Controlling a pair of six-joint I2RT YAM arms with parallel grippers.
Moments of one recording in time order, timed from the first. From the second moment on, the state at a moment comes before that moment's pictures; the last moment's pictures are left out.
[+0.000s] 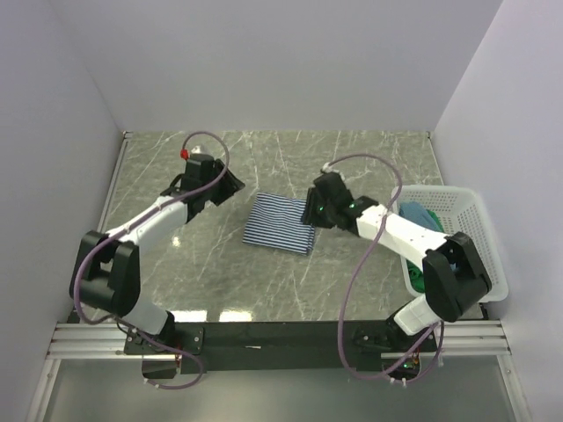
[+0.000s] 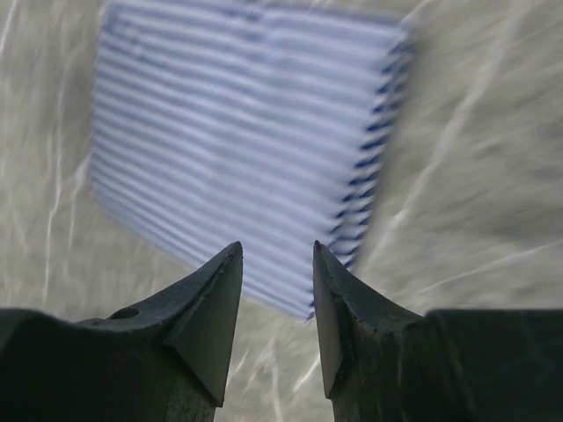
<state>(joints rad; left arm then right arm) -0.32 1.56 1.04 -0.10 0.04 -0.89 0.54 1.52 1.02 -0.35 0.06 0.65</state>
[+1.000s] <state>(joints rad) -0.46 1.59 0.86 -0.14 -0.03 -0.80 0.58 1.64 0.87 -0.25 0.08 0.70</state>
